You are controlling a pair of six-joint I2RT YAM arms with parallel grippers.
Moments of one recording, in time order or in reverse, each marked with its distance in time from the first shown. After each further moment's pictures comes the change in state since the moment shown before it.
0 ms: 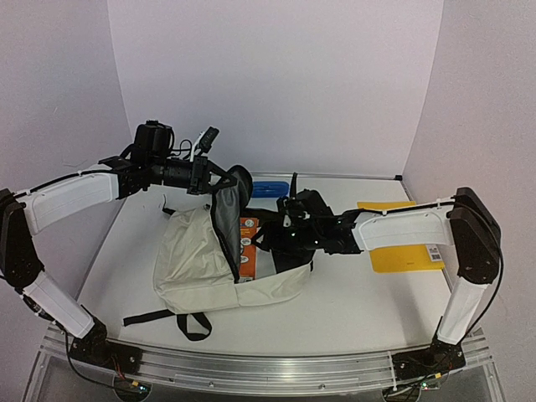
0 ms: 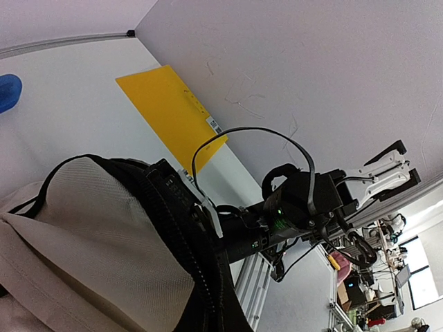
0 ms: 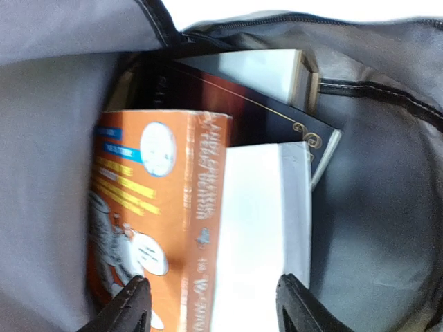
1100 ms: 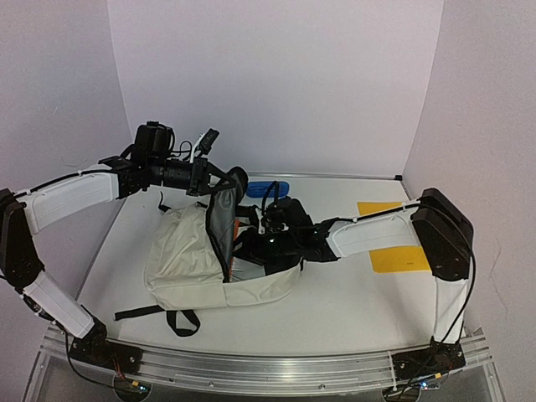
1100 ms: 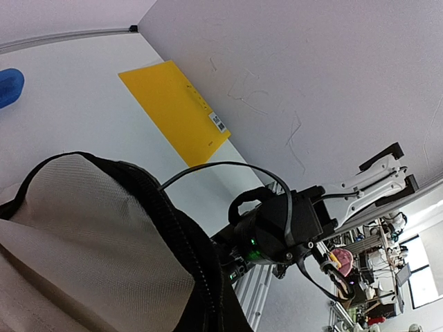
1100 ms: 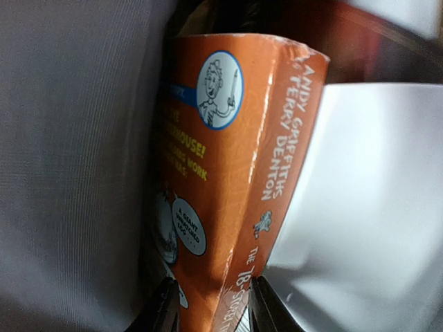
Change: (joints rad) left arm 0.002 0.002 0.001 -0.027 0.001 0.016; right arm 0.038 0.173 0.090 0.200 -0.251 0.045
